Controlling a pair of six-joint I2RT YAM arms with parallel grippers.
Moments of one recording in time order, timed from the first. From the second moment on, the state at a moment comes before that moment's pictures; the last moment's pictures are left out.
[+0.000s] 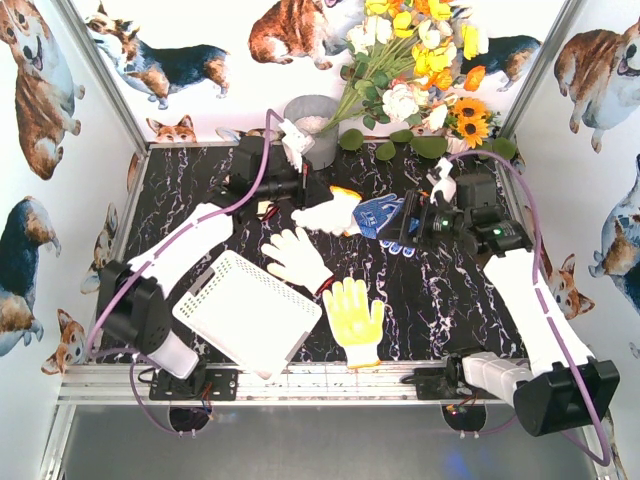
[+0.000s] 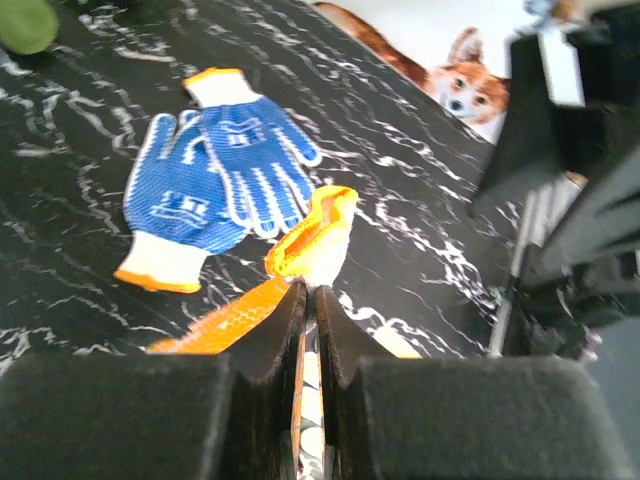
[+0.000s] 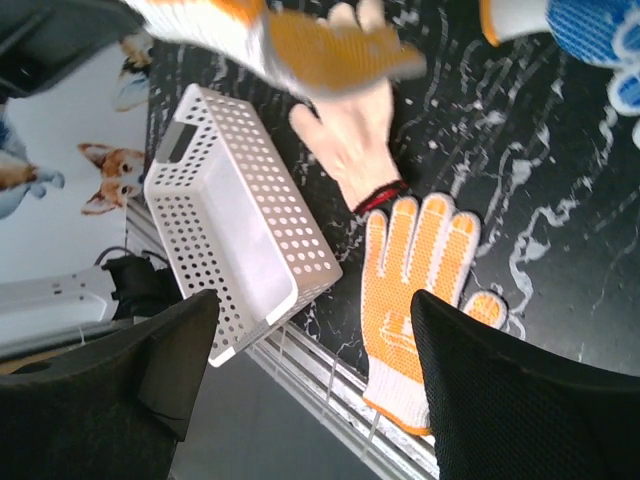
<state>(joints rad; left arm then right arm) -0.48 1.59 1.31 -0.04 0.65 -0.24 0.16 1.09 1.05 -0.68 -0.62 0.49</state>
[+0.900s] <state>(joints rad) -0.60 1.42 1.26 -0.27 0.94 -0.06 0.39 1.22 1.22 -0.73 -0.81 0.35</state>
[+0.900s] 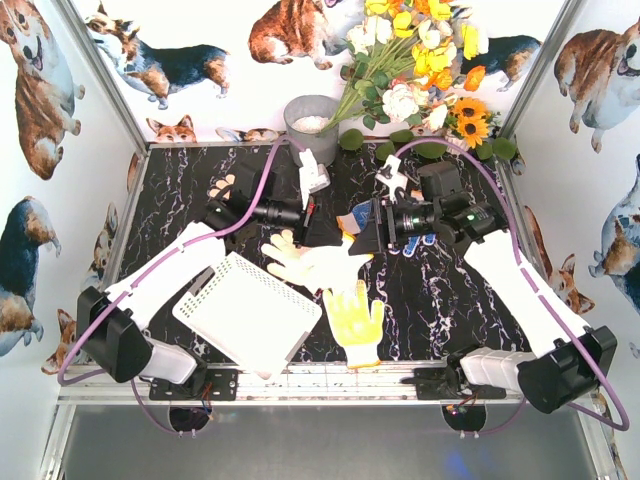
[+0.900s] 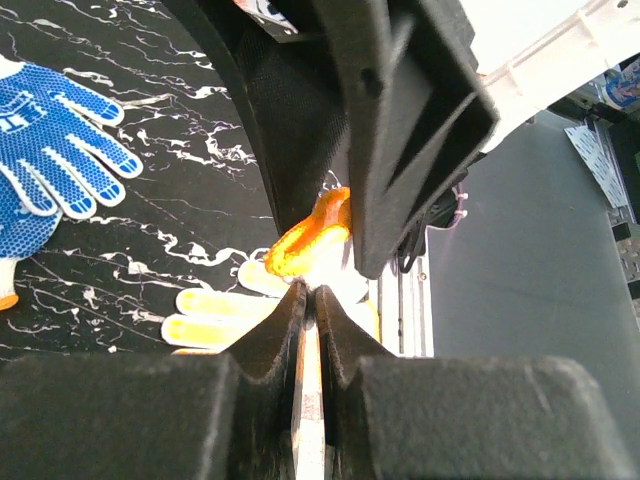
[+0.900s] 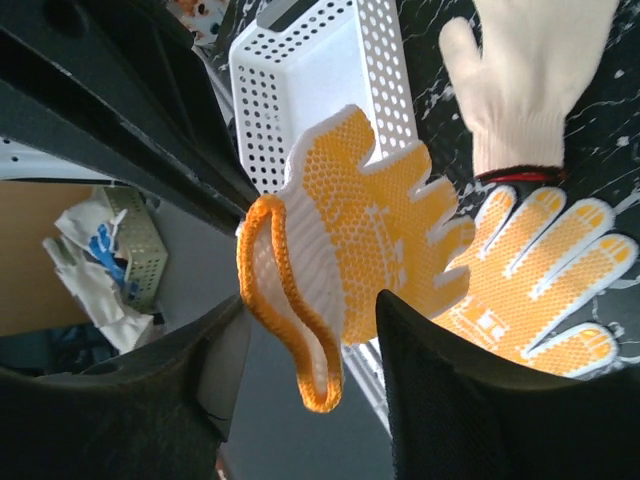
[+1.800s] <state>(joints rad) -0.98 1.16 0.93 0.06 -0.10 -0.10 0.35 0.94 0.87 -0.39 -0.31 1.09</state>
